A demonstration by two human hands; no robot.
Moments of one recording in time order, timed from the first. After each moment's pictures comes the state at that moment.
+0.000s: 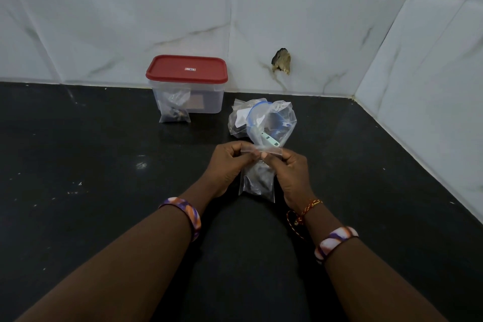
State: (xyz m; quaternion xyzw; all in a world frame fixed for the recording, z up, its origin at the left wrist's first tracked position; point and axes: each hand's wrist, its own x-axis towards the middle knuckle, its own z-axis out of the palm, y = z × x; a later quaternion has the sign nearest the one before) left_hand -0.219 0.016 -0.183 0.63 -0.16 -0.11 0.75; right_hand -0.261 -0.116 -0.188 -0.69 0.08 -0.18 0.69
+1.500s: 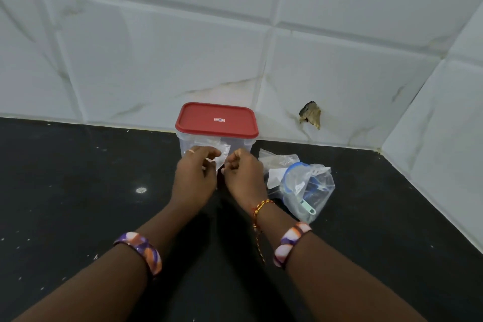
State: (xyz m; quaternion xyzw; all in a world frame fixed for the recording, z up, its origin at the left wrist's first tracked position) left_hand -0.134 0.112 -0.138 0.85 -0.11 0.21 0.47; right_hand -0.134 0.003 -0.137 -0.89 0.04 -0.17 0.43
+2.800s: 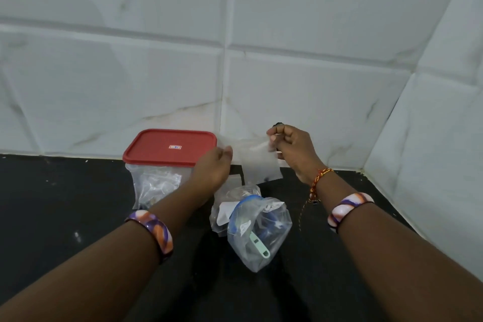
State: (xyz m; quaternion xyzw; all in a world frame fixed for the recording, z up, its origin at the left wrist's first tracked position) left_hand -0.091 -0.018 -0.075 0.84 -0.05 -0.01 0.54; right_hand -0.083 -0.188 -0.055 -0.81 0.00 -0.16 0.57
